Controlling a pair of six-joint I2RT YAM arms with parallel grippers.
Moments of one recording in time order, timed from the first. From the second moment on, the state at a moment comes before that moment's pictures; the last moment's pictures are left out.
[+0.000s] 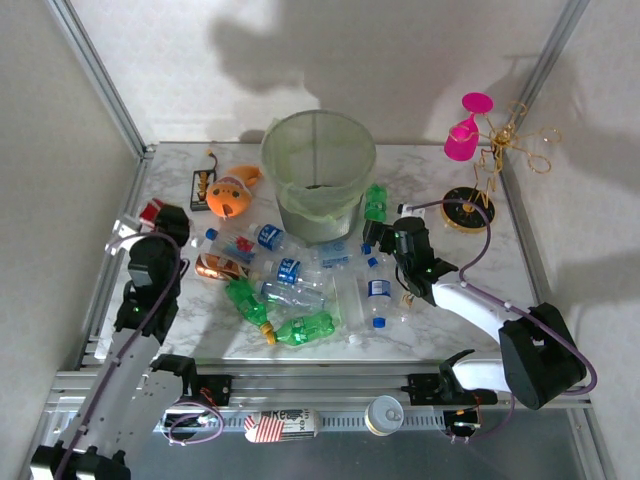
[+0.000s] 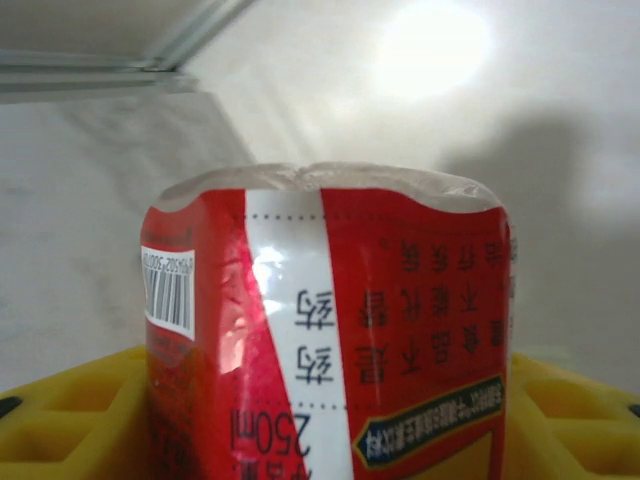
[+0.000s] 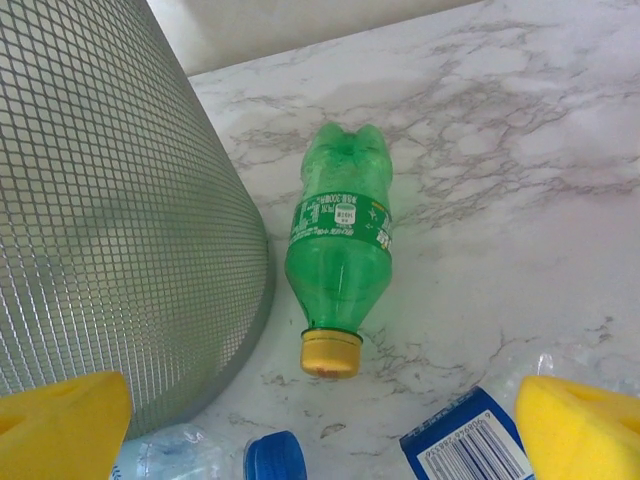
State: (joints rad) left arm -0.11 0.70 0.57 0.02 -0.34 -1.02; right arm 0.51 1.29 0.62 0.17 0.29 0.46
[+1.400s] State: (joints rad) left arm -0.59 1.98 1.80 -0.08 -0.23 -0.50; right arm 0.49 0.98 0.43 0.08 0.26 0.50
